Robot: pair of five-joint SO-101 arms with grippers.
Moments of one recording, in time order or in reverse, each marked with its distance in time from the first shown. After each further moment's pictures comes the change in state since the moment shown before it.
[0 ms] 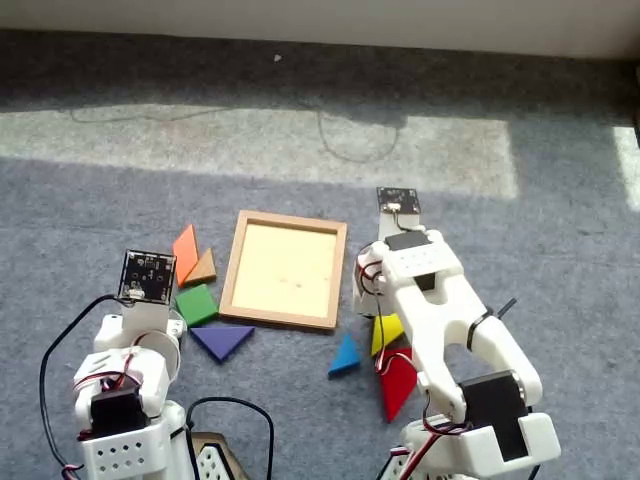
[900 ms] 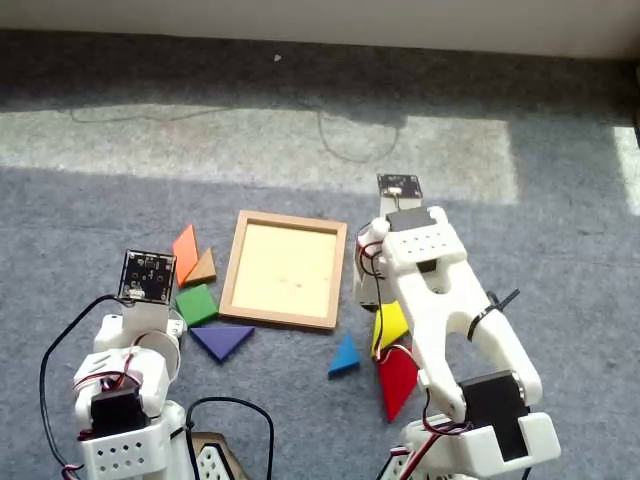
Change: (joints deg) left arm 0.0 0.0 0.0 0.0 0.0; right arm 0.0 0.1 -10.8 14.1 0.2
